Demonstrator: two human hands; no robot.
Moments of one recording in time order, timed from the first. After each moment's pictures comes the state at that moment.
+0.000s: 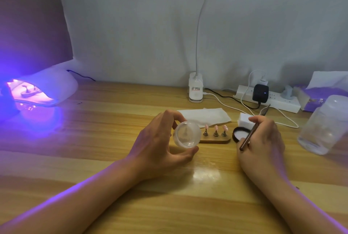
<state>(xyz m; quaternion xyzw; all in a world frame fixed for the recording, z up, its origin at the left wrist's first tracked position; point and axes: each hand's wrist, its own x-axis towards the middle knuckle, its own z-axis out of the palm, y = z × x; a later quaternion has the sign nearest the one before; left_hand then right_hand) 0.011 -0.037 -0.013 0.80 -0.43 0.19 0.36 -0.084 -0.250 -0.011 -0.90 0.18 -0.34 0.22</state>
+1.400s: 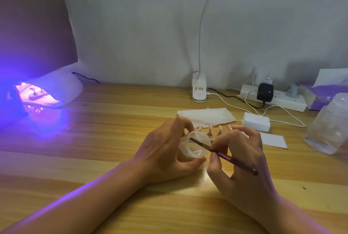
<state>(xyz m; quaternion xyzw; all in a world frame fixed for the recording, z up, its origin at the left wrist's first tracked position) 0.007 -0.038 -0.014 0.81 -0.47 0.18 0.29 -0.092 -0.207 -0.011 -0.85 -0.14 -0.44 0.25</state>
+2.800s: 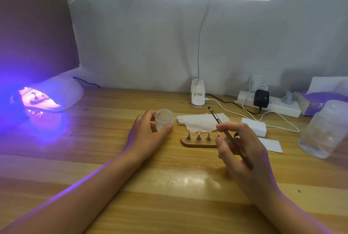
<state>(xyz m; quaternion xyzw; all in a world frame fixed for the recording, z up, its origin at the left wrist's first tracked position) 0.053 -0.027 -0.017 0.86 -0.15 0.09 0.48 -0.089 -0.219 -0.006 -0.82 -0.07 -0.38 0.41</state>
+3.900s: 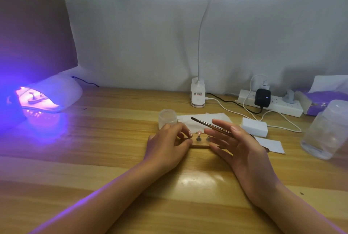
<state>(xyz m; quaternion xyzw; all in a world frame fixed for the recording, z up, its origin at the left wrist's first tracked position) 0.017 -0.060 -0.010 0.88 -0.26 0.03 0.38 -0.079 -0.225 0.000 -0.60 0.05 -0.12 0.79</state>
